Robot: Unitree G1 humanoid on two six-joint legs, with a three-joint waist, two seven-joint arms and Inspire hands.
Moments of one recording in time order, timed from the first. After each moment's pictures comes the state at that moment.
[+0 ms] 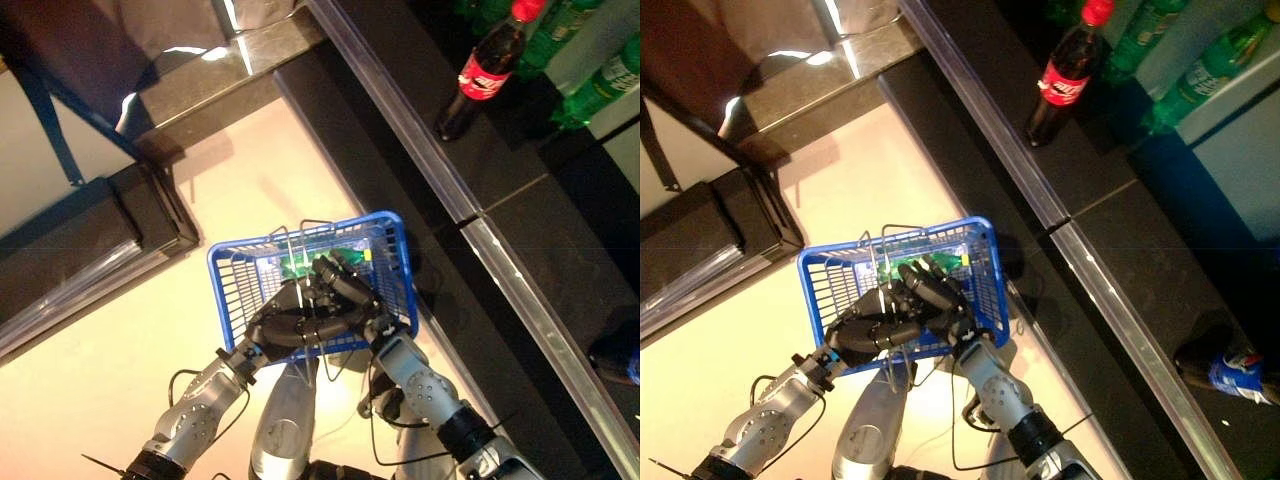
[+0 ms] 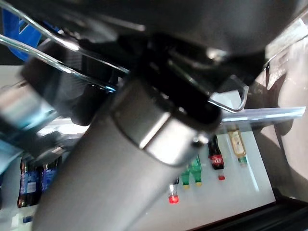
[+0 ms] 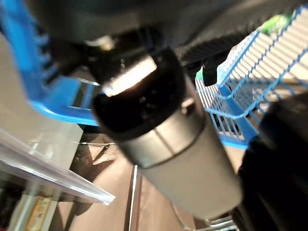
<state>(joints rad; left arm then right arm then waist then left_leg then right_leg) 0.02 0.49 -0.30 0.04 -1.14 0.02 -0.49 -0.22 -0.20 0.48 0.25 1.18 0.02 -0.03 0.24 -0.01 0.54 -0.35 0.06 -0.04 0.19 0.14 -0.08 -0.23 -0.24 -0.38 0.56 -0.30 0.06</state>
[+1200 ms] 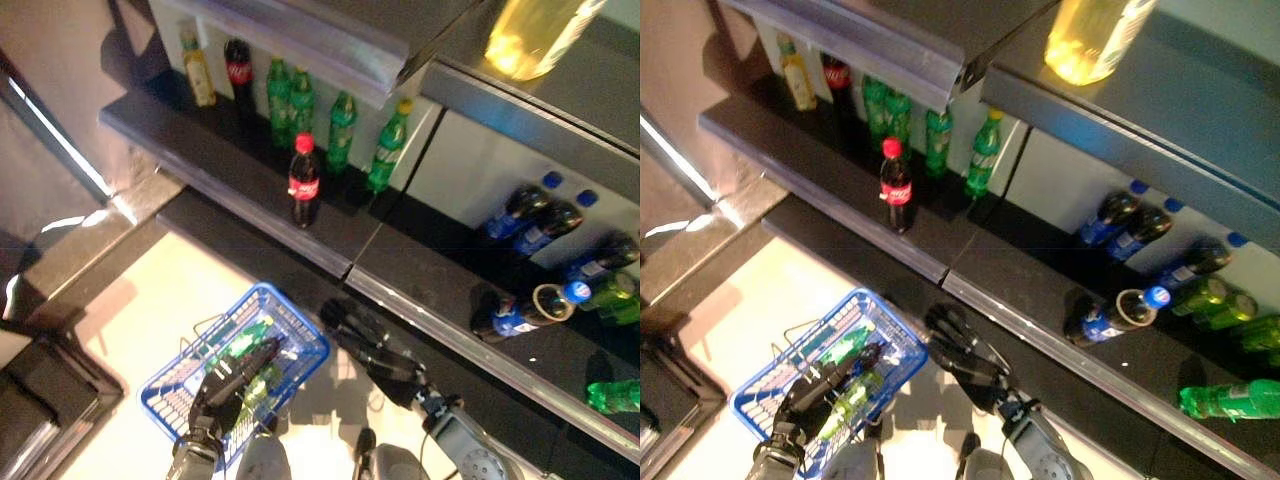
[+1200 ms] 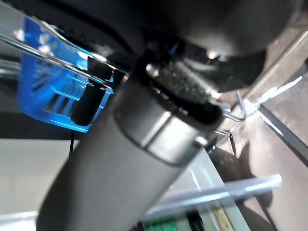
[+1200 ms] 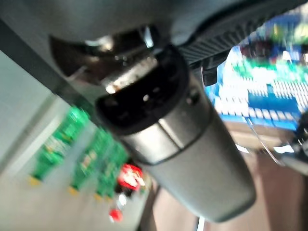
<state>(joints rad) 0.25 0.23 -0.06 0.55 -1.10 -0.14 -0.18 0.22 -0.27 0.23 0.21 0.88 0.12 0.33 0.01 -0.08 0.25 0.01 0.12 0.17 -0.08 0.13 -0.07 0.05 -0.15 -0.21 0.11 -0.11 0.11</state>
